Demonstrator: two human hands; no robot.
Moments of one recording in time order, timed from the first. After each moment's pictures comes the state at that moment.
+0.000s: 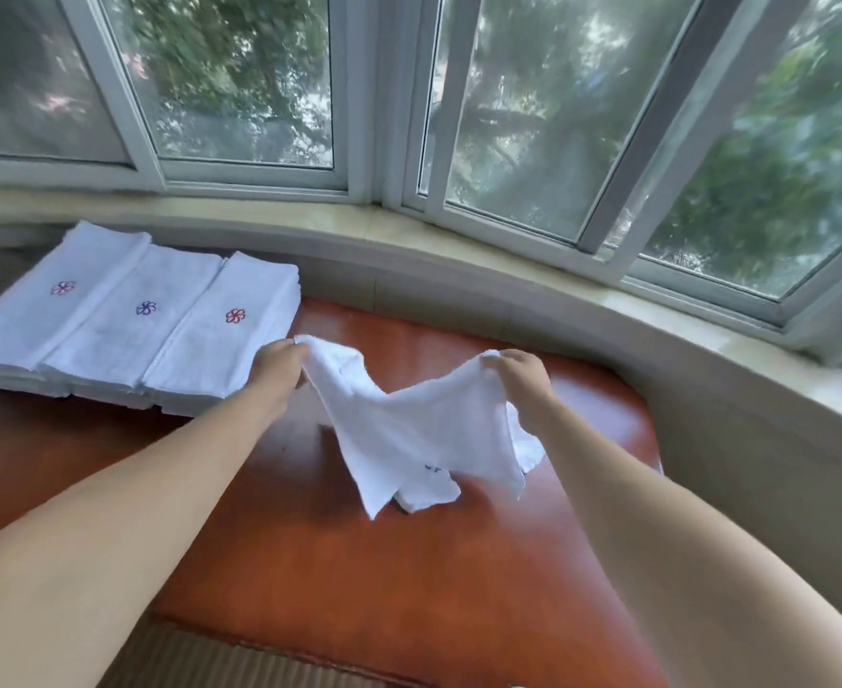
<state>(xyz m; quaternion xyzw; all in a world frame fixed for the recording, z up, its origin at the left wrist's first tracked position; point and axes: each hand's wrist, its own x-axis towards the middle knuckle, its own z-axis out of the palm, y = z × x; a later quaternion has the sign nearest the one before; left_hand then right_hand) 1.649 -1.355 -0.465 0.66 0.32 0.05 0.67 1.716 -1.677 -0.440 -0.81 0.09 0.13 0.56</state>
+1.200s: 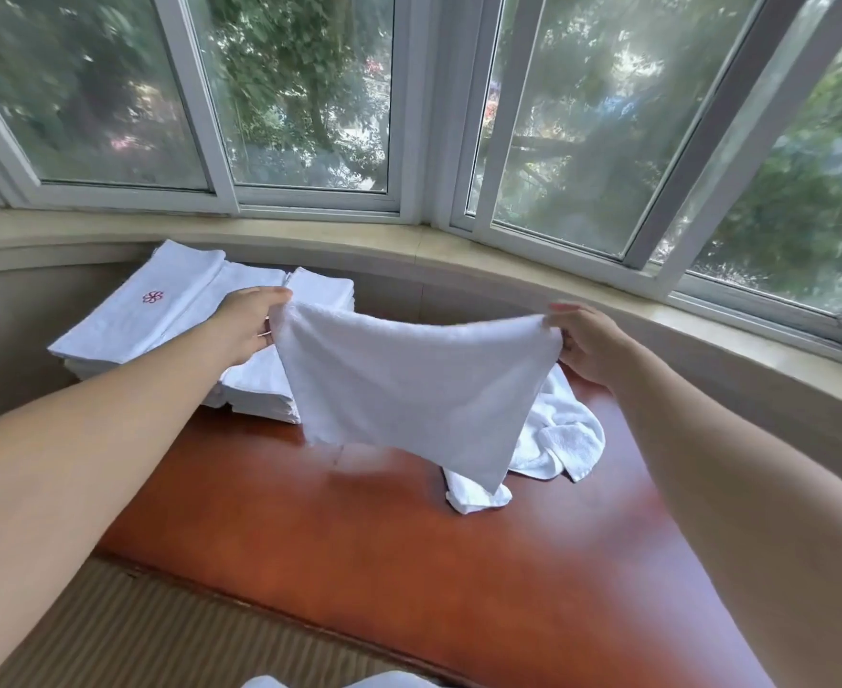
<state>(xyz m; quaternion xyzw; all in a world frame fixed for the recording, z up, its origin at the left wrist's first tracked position) 1.613 -1.218 -0.389 0.63 0.30 0.06 0.71 1.741 -1.652 -0.385 -0.72 0.10 0.18 0.66</state>
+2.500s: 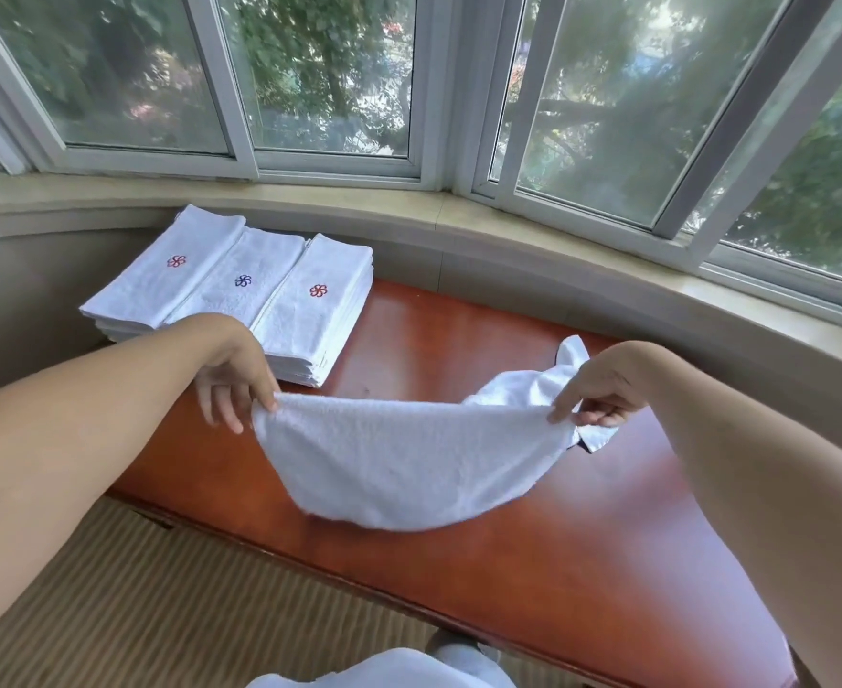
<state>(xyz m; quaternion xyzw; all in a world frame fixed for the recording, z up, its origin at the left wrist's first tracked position) 1.540 -1.214 -0.395 0.76 0.29 -0.53 0.25 1.682 -1.663 -0.399 -0.84 0.10 0.53 0.11</state>
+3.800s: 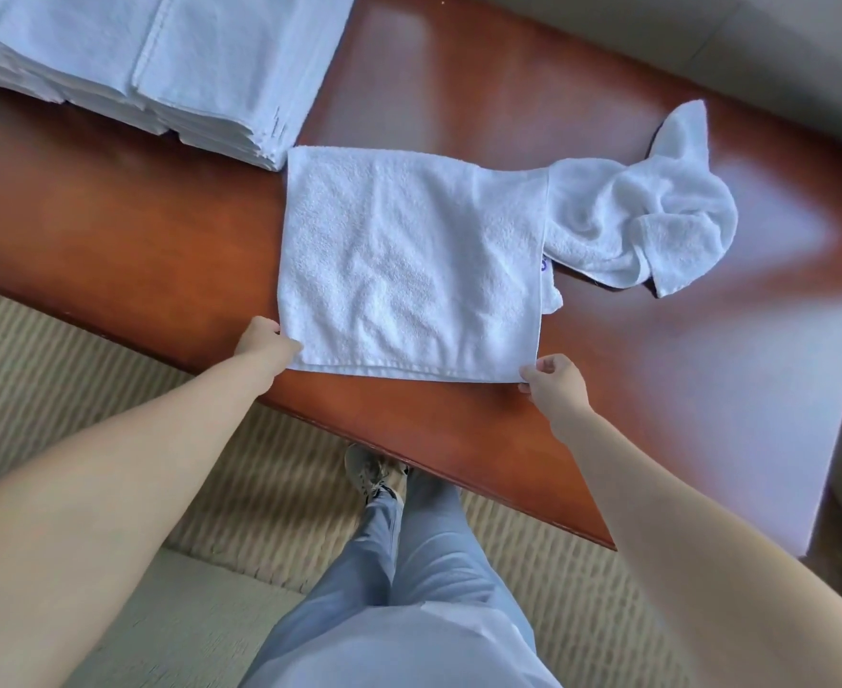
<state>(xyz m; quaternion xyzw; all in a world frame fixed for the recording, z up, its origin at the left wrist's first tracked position) 1.483 -1.305 -0.742 0.74 0.53 -0.21 0.36 1.587 -1.689 -0.744 -0.83 0.23 0.32 0.39</state>
